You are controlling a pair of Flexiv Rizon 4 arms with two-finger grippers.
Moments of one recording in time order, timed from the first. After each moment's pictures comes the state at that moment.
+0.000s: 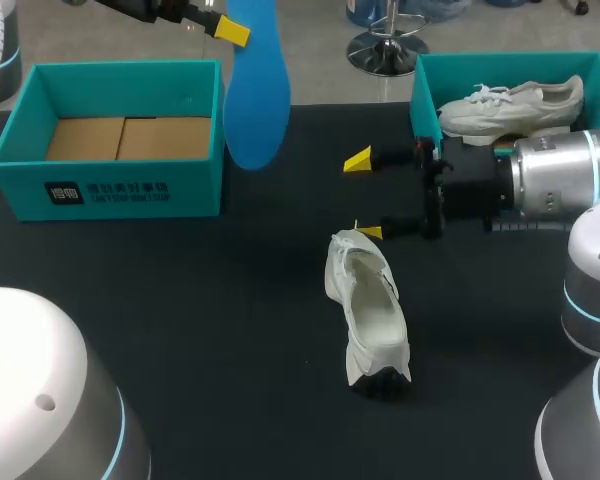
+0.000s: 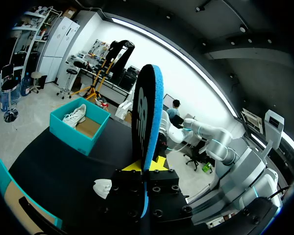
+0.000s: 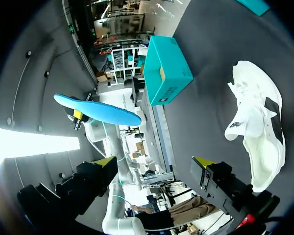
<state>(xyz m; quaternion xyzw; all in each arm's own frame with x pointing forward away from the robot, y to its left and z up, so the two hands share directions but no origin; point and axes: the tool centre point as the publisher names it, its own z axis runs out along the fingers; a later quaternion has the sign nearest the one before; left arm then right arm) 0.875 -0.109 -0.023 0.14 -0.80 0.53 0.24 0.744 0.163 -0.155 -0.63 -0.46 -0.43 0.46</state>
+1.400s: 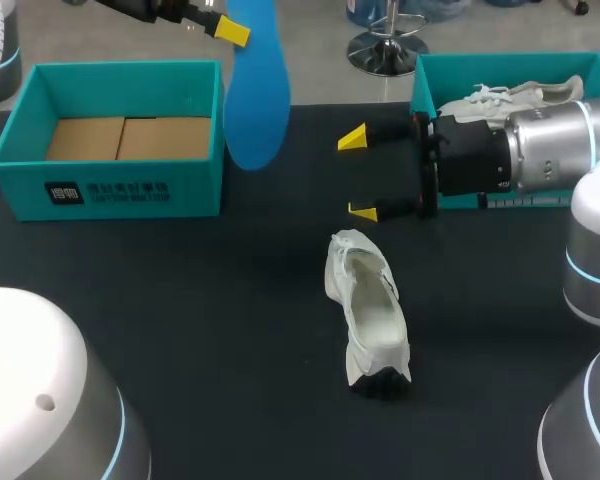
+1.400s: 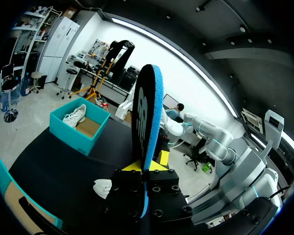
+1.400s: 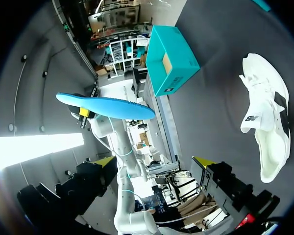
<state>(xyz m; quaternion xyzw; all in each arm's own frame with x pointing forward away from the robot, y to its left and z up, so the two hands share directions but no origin) 0.874 -0.109 -0.022 0.12 -0.81 0.53 0.24 0.750 0.171 -0.128 -0.62 -0.46 -0.40 0.49</state>
